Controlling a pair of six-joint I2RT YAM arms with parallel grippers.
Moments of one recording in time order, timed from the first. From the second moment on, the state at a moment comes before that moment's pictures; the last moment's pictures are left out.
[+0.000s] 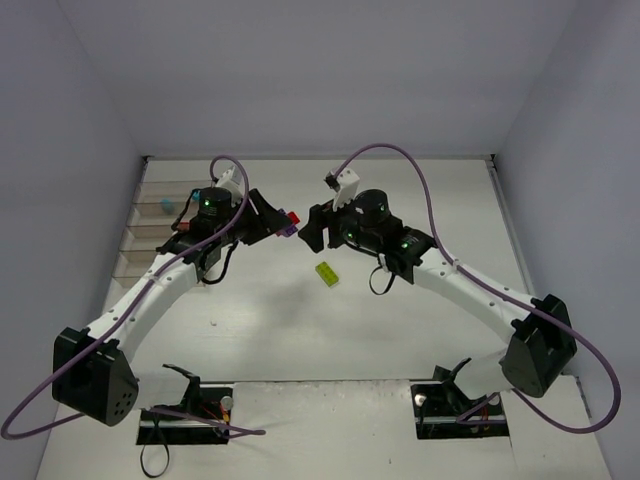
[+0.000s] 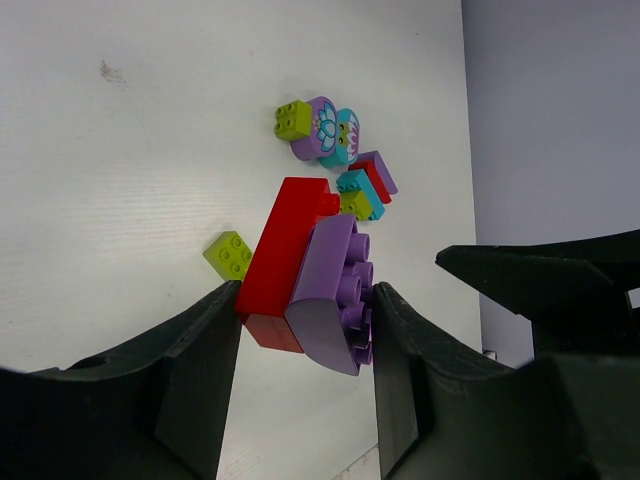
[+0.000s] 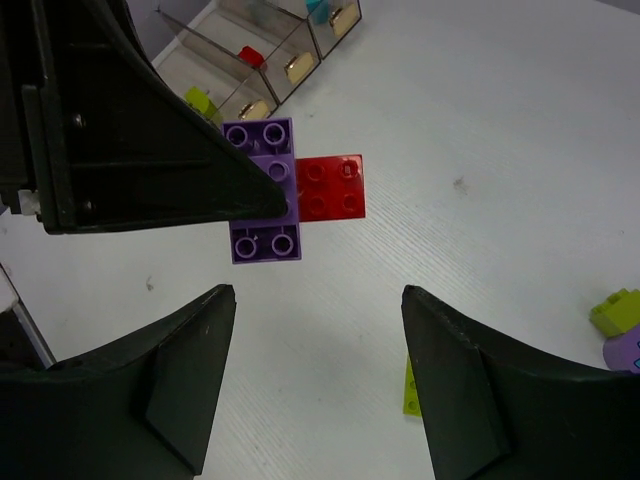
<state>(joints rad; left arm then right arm) -0.37 1.27 1.02 -0.21 0.27 -0.79 0.72 1.41 1.10 -0.04 -0.14 0.23</state>
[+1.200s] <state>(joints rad) -0.42 1.26 1.02 -0.20 0.25 -0.85 0.77 1.49 1.15 0.01 -0.16 0.25</state>
